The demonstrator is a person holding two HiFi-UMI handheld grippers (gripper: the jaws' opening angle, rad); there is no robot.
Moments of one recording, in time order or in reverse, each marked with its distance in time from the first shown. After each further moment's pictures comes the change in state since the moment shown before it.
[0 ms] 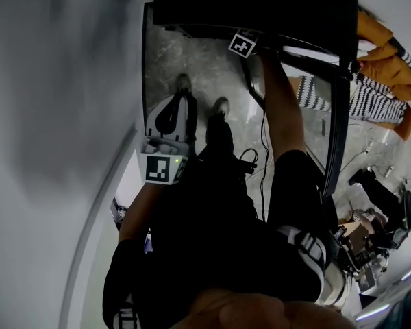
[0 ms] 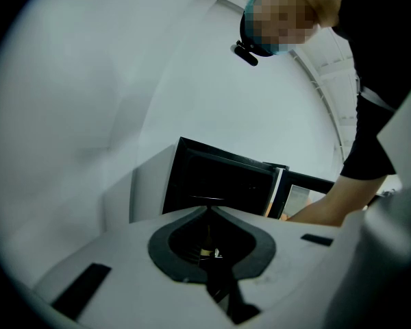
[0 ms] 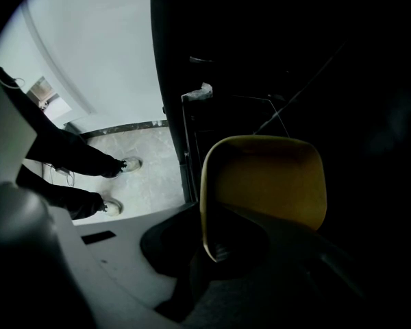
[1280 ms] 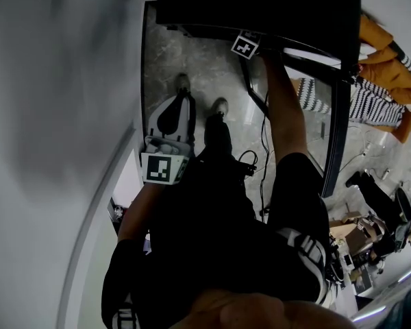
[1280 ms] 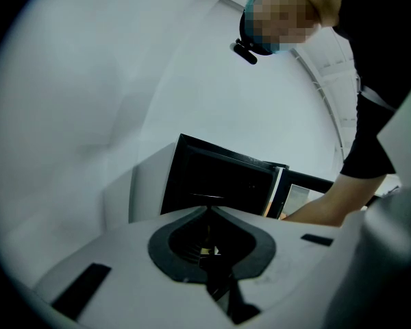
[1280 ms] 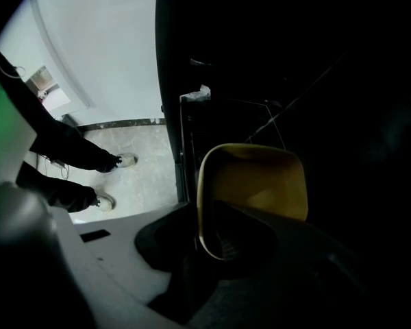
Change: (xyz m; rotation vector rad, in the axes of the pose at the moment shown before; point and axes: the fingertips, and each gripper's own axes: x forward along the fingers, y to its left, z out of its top) left arm -0.002 -0.001 -0.012 -0.020 0.043 0.005; right arm -0.005 -0.011 0.000 -0.050 -0.009 -0.049
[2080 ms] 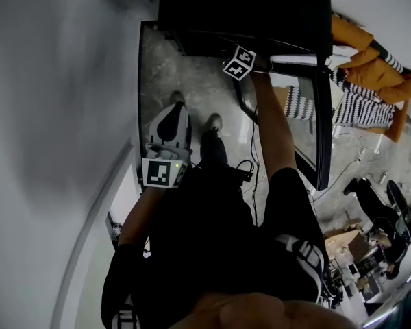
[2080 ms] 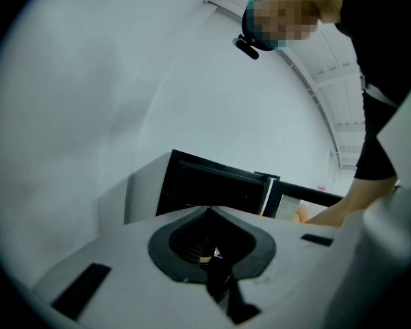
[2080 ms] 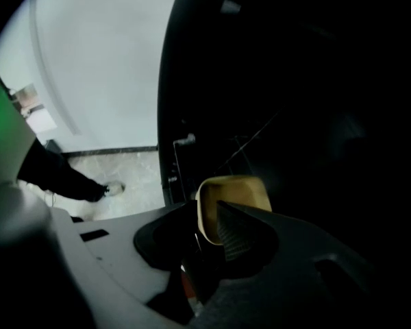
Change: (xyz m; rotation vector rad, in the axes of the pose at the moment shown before) left arm -0.018 -0.017 0.022 0.000 -0.070 -0.029; right arm -0.076 -0.001 0.023 0.129 -0.151 -0.150
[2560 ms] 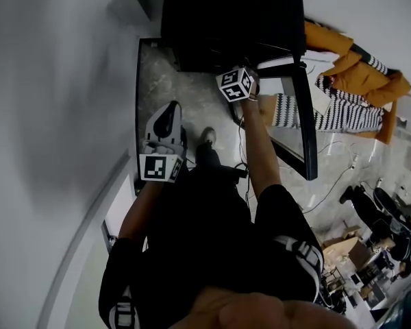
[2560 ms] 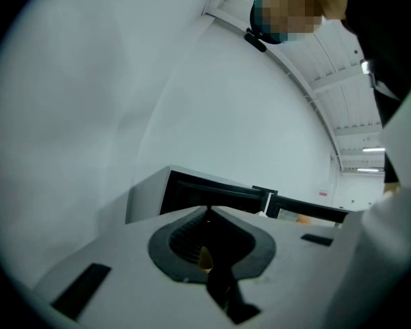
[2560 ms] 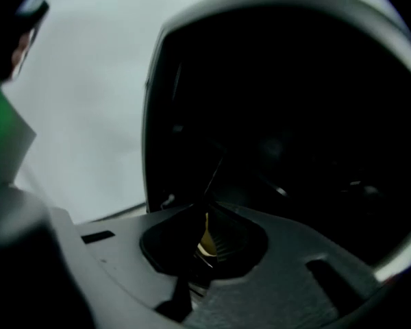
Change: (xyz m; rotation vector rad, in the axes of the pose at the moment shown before) left arm -0.034 -0.007 0.040 0.007 -0.083 0.011; right arm -0.147 -0.020 0.055 0.412 -0.291 -0.220
